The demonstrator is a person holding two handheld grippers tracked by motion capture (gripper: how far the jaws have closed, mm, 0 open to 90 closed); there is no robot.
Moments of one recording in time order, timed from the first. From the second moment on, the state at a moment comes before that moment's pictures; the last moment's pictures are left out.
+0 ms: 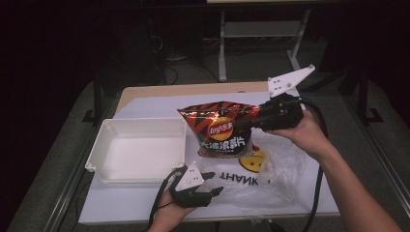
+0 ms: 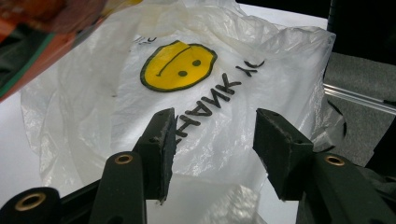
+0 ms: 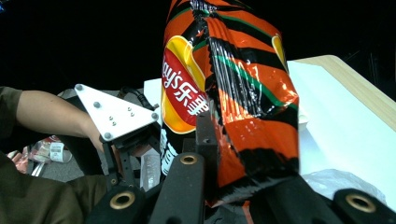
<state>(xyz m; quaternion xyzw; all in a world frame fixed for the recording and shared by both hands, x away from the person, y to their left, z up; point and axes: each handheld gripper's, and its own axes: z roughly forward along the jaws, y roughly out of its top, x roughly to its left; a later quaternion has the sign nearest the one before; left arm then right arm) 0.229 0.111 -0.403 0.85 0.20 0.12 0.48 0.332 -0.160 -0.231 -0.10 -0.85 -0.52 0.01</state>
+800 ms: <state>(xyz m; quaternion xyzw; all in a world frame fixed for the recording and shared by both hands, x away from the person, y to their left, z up) 0.230 0.115 -0.406 0.84 0.21 0.12 0.48 0.350 -0.118 -0.225 -0.09 -0.86 -0.51 0.01</state>
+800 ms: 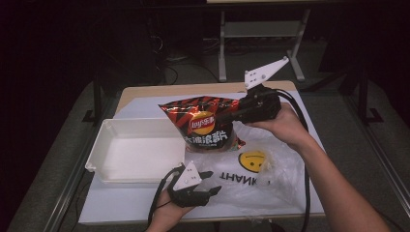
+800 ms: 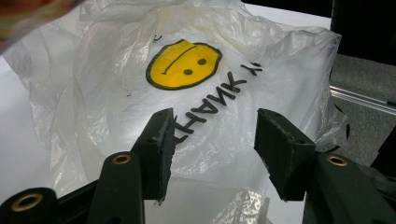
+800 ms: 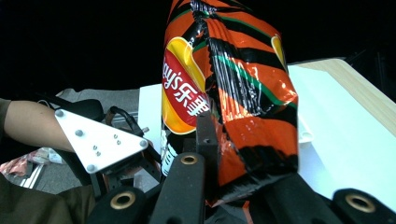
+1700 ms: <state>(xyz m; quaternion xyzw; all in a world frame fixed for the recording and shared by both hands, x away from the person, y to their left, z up) 0.232 0.114 -0.407 0.84 0.20 0.12 0.48 0.356 -0.082 -0.220 -0.08 -0.85 -0.51 0.03</state>
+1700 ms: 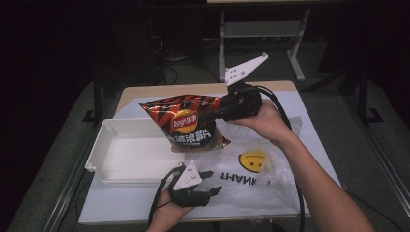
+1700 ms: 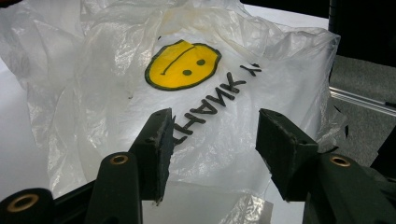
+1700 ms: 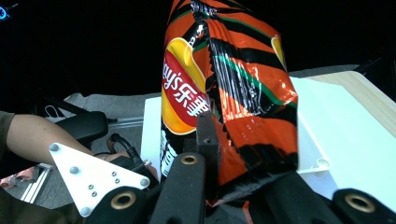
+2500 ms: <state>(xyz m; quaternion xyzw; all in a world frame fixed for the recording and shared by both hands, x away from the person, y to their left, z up) 0.228 0.114 -0.407 0.84 0.19 0.12 0.48 0.363 -0.038 -0.223 -0.07 -0.86 -0.51 0.04</state>
